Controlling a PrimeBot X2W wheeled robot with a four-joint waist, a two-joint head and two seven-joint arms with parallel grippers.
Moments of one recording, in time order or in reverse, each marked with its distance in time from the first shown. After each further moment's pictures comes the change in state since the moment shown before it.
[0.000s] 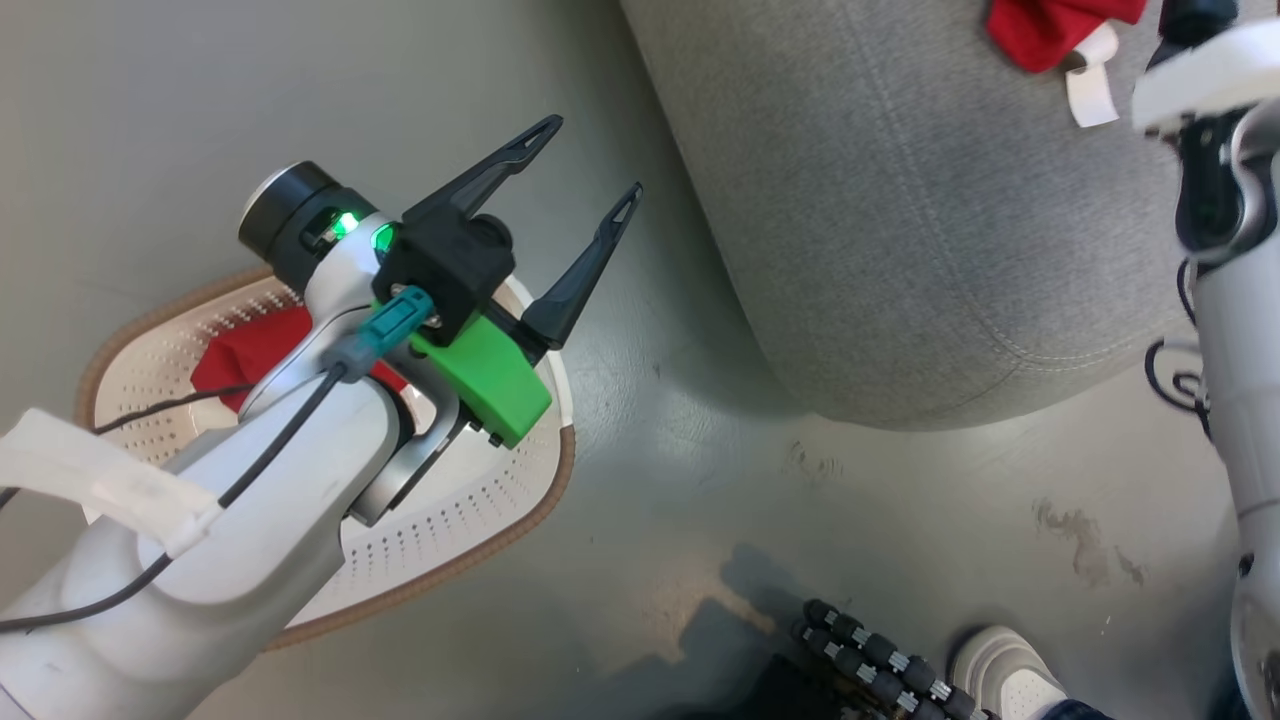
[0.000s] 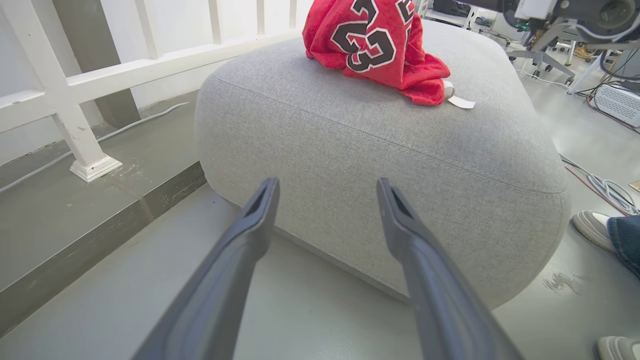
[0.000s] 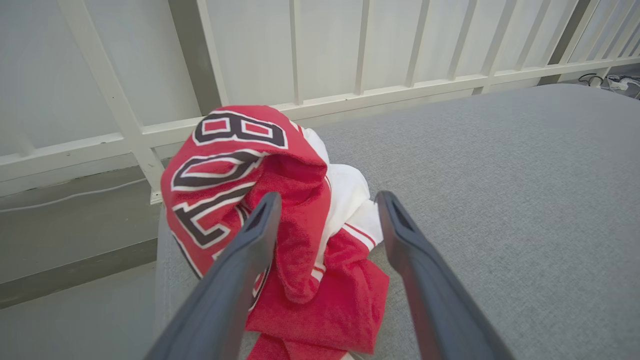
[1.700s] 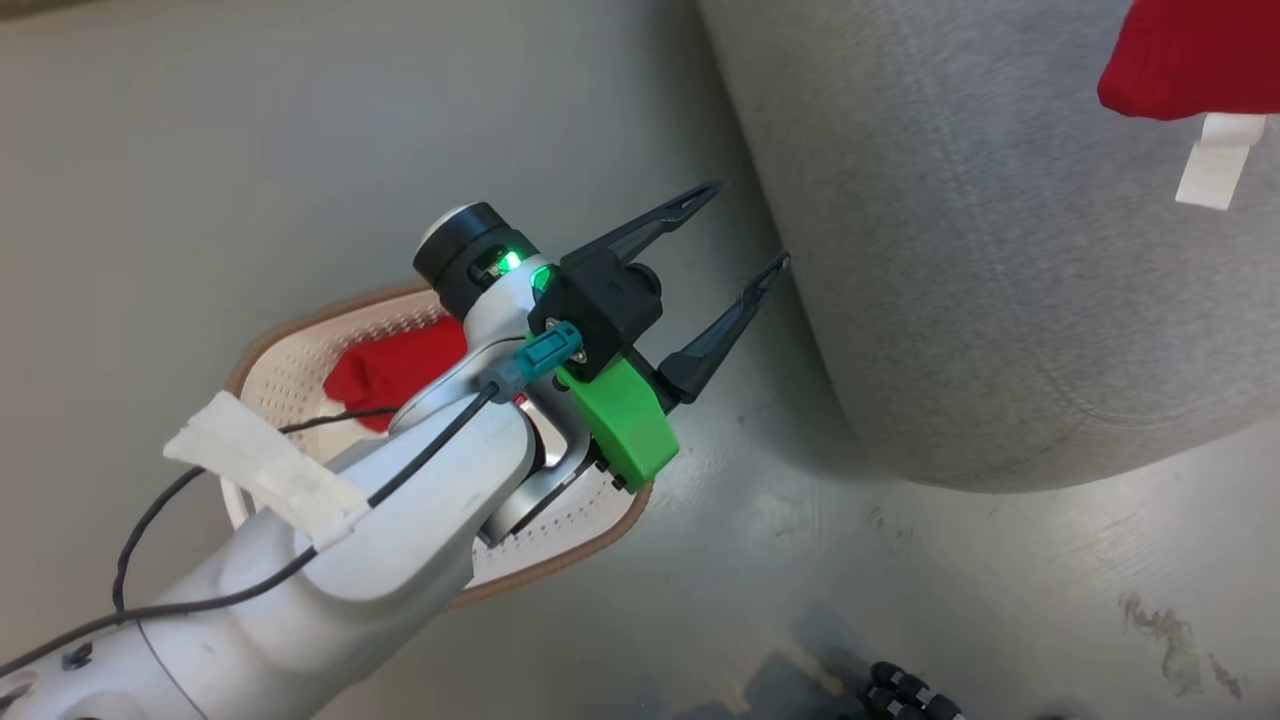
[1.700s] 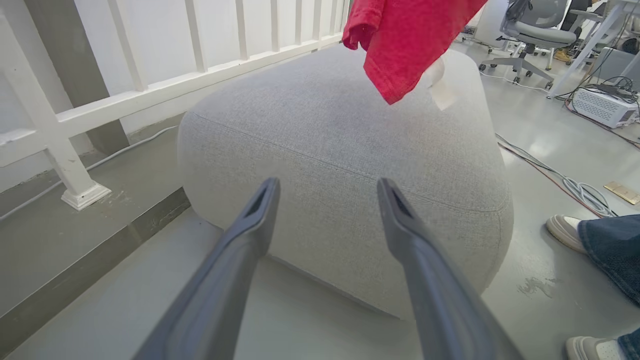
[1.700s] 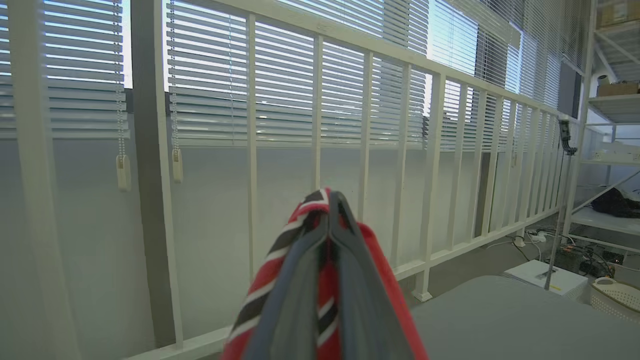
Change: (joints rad) left arm 0.001 -0.187 -0.073 0.120 -0.024 -0.073 -0.057; right arm -0.212 -0.351 -0.123 -0.228 0.040 -0.144 0.095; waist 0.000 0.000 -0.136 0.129
